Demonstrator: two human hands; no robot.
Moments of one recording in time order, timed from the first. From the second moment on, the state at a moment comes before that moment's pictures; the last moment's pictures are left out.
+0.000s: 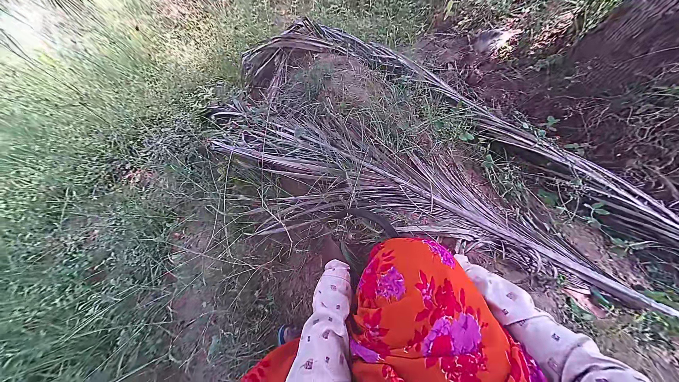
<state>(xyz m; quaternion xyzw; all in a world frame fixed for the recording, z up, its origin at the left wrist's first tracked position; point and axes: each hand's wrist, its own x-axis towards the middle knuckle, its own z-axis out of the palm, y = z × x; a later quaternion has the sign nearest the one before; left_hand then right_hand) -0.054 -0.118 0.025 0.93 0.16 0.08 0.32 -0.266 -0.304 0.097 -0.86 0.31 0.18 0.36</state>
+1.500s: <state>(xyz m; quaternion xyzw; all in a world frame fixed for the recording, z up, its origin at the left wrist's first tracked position) -0.015 -0.023 0.051 0.89 0.12 -0.20 0.39 -0.121 -0.298 0.171 -0.94 0.10 0.23 0.23</state>
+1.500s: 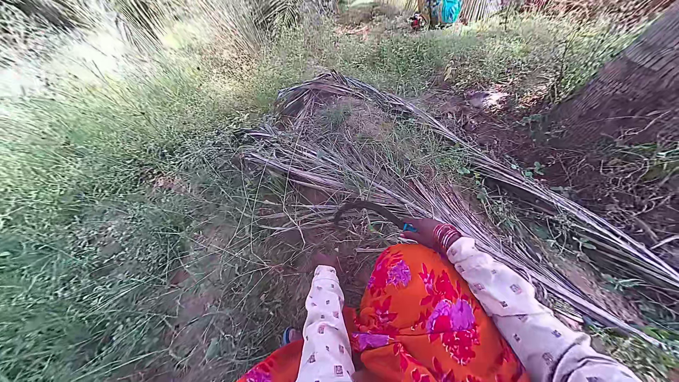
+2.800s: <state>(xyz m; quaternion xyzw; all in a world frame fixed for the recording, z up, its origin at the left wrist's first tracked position) 0.031 -0.057 0.058 0.90 -0.04 -0.17 0.39 -0.016 -0.263 0.146 -0.91 0.17 0.37 0.09</state>
